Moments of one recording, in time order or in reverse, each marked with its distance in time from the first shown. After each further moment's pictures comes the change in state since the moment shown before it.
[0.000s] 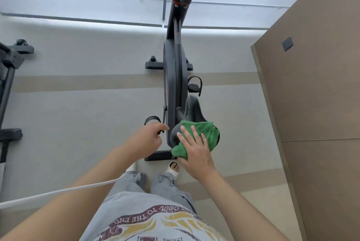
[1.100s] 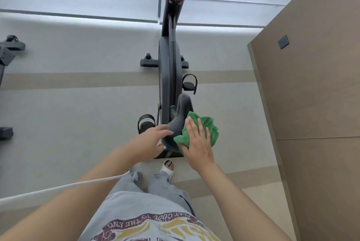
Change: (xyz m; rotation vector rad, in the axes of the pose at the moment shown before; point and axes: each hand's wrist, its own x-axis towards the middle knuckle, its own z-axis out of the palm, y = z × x) left_hand 0.012 0.023 0.024 0.098 -0.196 0.087; right_hand 0.014 0.037 -0.002 0.032 0.072 0.171
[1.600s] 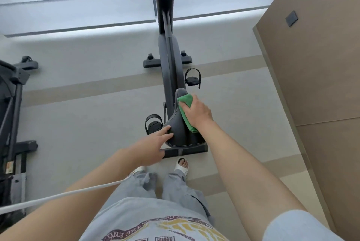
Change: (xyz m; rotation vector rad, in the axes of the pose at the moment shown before) left_hand 0.009 0.013 0.019 0.153 -0.209 -0.098; right_hand 0.105 0.016 -0.030 0.375 -0.099 0.315
